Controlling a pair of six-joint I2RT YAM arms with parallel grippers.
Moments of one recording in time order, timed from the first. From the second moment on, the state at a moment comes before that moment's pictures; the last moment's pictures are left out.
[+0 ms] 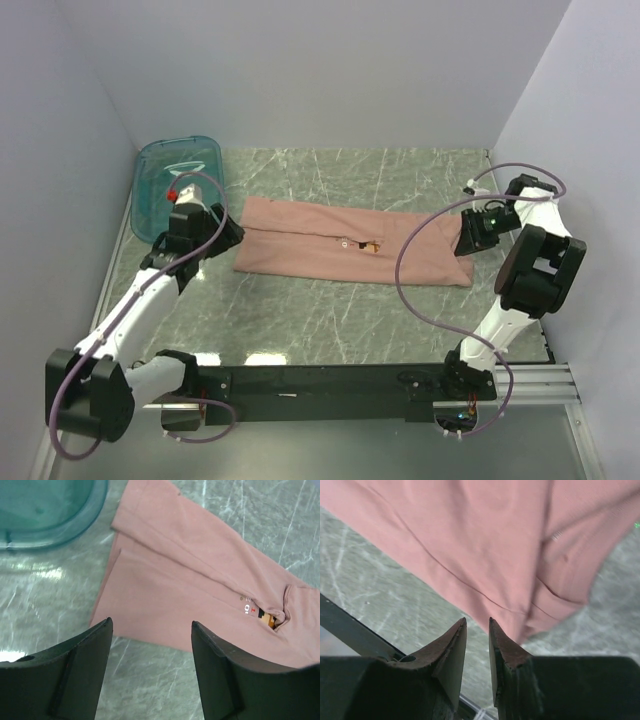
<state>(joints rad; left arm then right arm) -0.21 1.06 0.72 -0.25 -0.03 -0.67 -0.42 1.83 1.42 -1.16 -0.55 -0.68</state>
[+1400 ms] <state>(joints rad) -0.21 0.95 0.68 -0.32 0.04 -0.65 -0.09 2.36 2.09 -1.11 -0.19 -0.72</state>
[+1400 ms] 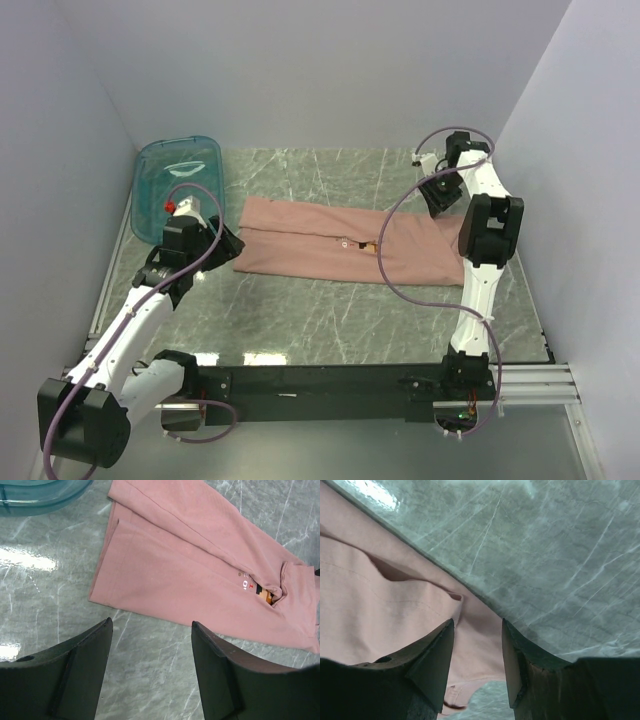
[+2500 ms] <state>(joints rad) -0.21 0.96 0.68 -0.33 0.03 -0.66 -0.08 2.40 2.08 -1.09 -0.12 -0.78</state>
